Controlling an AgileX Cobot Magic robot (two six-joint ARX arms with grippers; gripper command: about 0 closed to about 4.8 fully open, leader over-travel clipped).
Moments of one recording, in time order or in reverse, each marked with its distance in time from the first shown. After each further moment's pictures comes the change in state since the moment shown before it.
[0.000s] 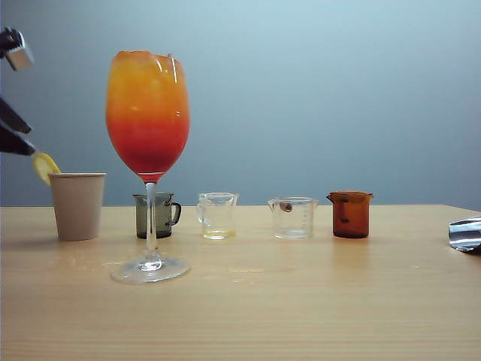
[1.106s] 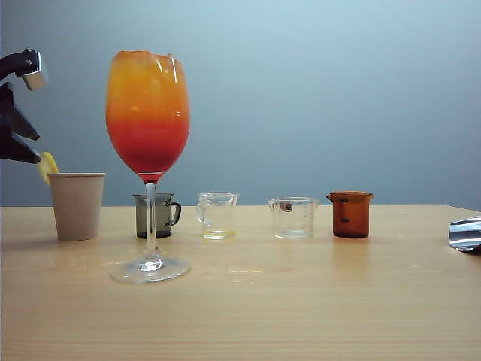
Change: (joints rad) left arm -0.013 0.146 0.152 -0.024 -0.068 0.096; right arm 0.000 0.000 0.000 0.000 0.000 0.000
